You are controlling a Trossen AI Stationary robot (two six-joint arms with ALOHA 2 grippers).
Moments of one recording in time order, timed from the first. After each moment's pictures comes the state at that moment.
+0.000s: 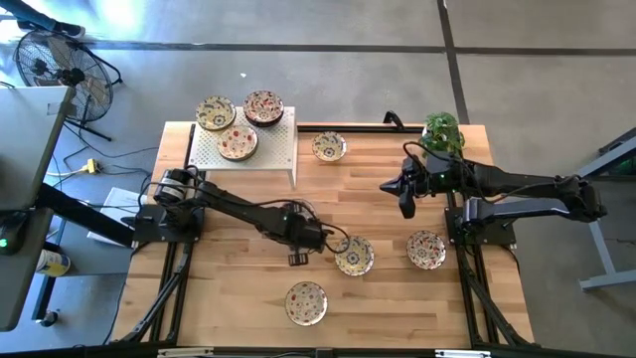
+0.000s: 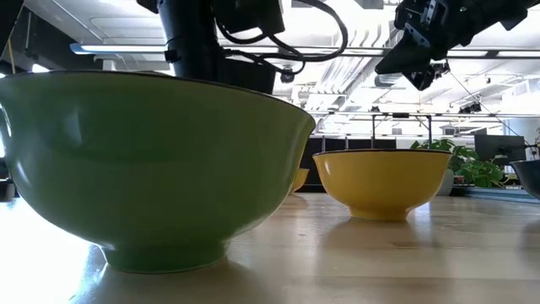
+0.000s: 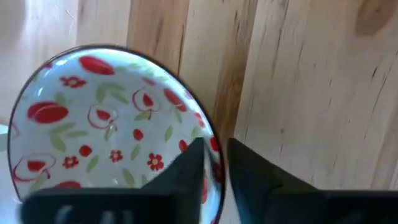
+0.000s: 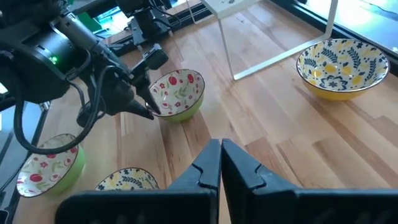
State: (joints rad) left arm -0.22 1.90 1.35 -0.78 -0.29 -0.32; right arm -0.21 0.81 0.62 -0.28 -0.08 0.32
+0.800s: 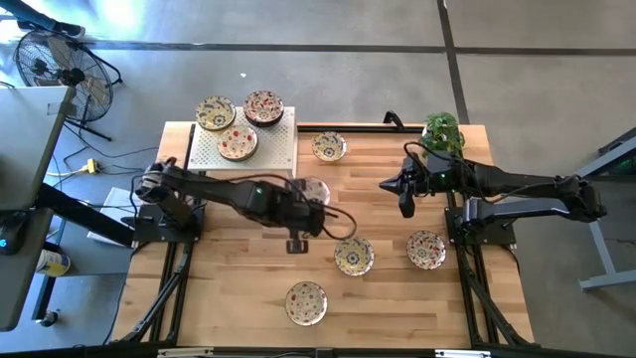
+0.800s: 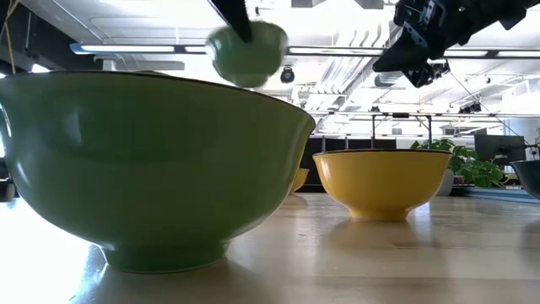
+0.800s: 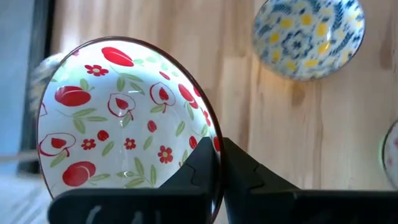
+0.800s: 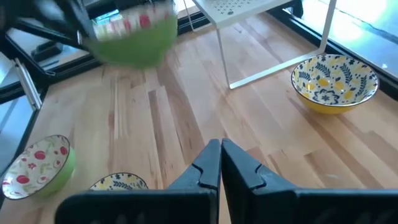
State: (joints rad) left arm -0.23 1.76 1.79 -1.15 -0.38 -0.16; right arm -0.21 0.81 0.62 -0.26 -0.06 0.27
